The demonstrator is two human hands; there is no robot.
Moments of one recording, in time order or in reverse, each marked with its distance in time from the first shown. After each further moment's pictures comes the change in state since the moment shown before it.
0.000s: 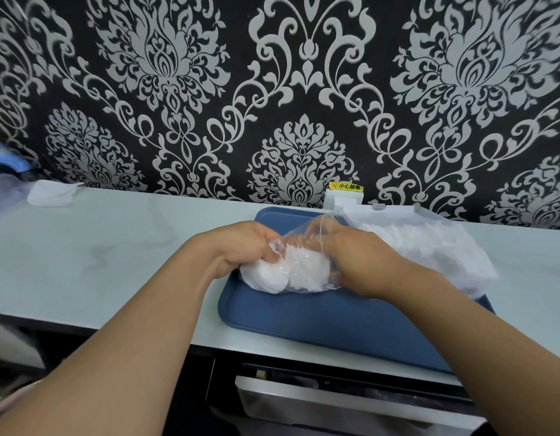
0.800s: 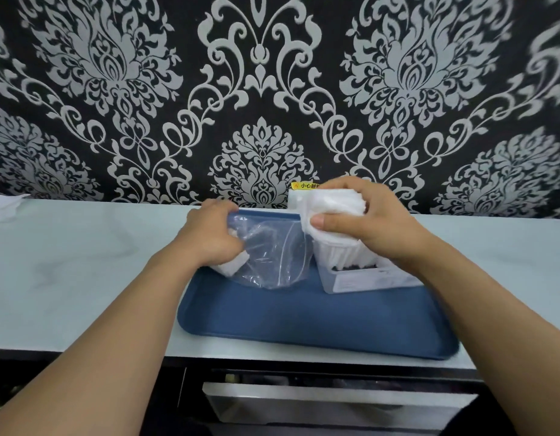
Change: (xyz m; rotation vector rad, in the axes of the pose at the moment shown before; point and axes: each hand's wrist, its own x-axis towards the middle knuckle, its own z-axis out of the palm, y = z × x) left_hand 0.007 0.022 0.009 0.568 0.444 0.096; right_hand -0.050 0.028 -0.057 1.007 0.379 0.240
